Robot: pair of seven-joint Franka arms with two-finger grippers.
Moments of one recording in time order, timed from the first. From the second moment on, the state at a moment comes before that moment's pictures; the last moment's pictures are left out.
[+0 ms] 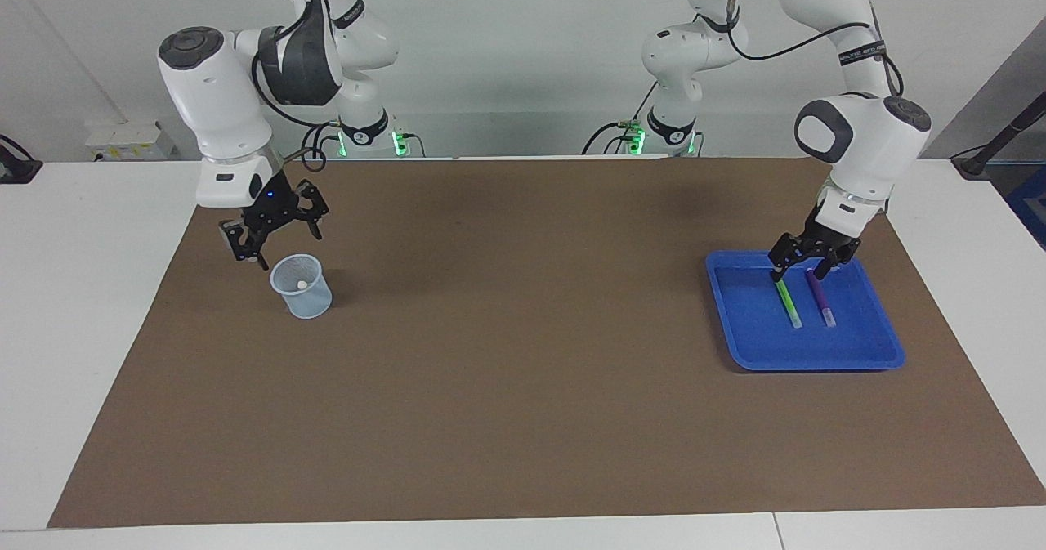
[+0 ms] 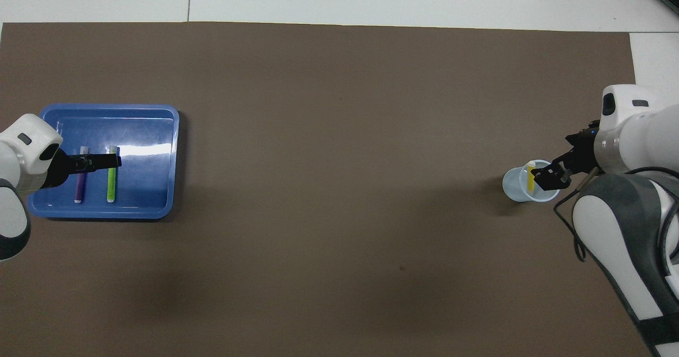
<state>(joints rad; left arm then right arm) 0.20 0.03 -0.07 -2.22 -0.20 2.43 0.22 0.10 -0.06 -0.05 -1.98 0.00 2.06 -0.72</state>
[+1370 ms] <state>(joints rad) 0.23 0.26 -0.09 -2.11 -0.17 2.58 0.26 0.31 -0.03 -0.04 -1.86 0.34 1.94 0.35</state>
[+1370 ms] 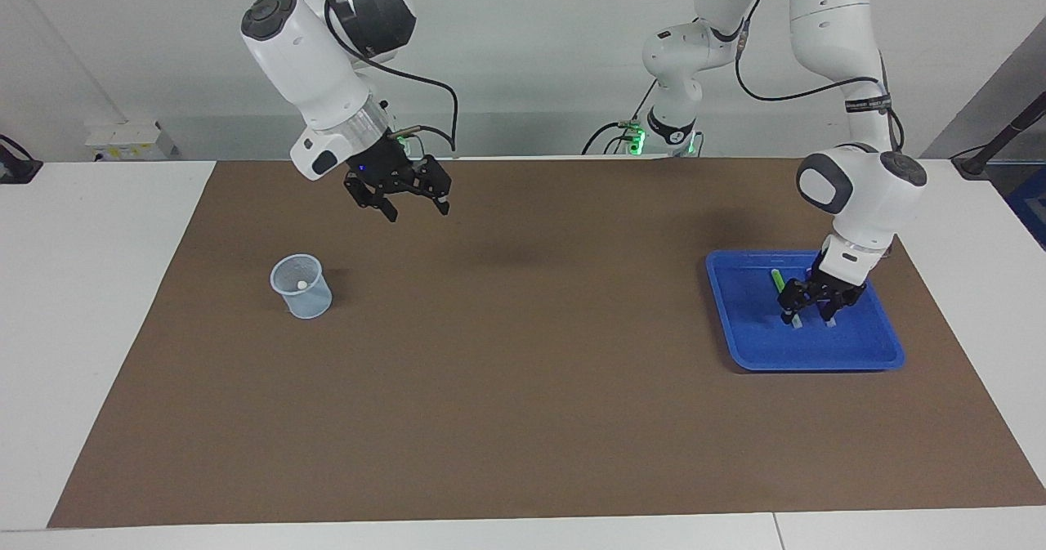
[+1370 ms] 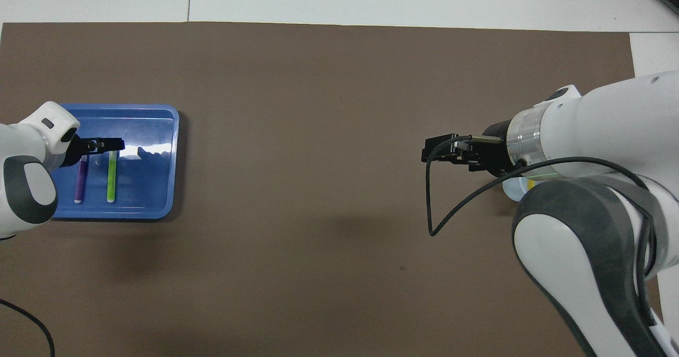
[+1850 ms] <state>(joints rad) 0.23 0.28 -0.09 -2.11 -0.17 2.60 0.26 0.29 -0.03 -0.05 -1.86 0.34 1.99 0.53</state>
